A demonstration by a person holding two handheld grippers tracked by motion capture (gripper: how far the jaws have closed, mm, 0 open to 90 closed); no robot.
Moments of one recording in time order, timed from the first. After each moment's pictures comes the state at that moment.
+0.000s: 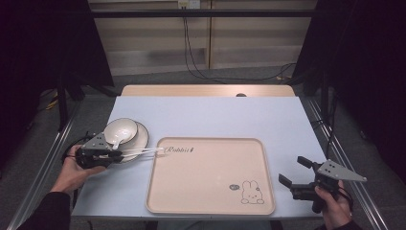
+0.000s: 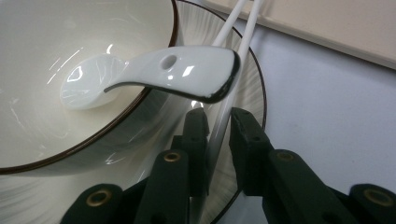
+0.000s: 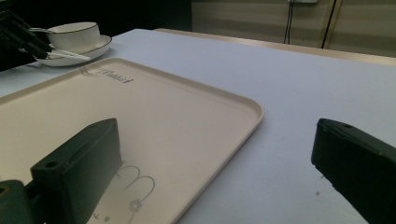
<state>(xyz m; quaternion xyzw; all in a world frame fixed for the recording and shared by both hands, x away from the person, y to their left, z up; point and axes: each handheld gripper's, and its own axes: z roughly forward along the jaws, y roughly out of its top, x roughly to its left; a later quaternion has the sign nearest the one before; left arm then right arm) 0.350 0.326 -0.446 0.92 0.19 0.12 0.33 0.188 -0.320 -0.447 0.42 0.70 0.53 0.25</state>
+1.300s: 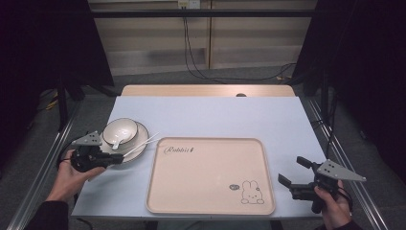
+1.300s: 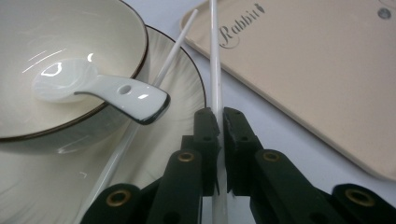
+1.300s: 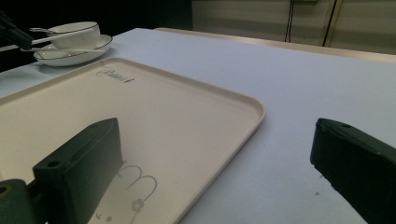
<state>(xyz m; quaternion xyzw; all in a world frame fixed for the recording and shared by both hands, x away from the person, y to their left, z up) 0.324 0.322 -0.420 0.87 0.31 0.06 0.39 0.188 -0.319 -0.447 0.42 0.70 0.53 0.25</state>
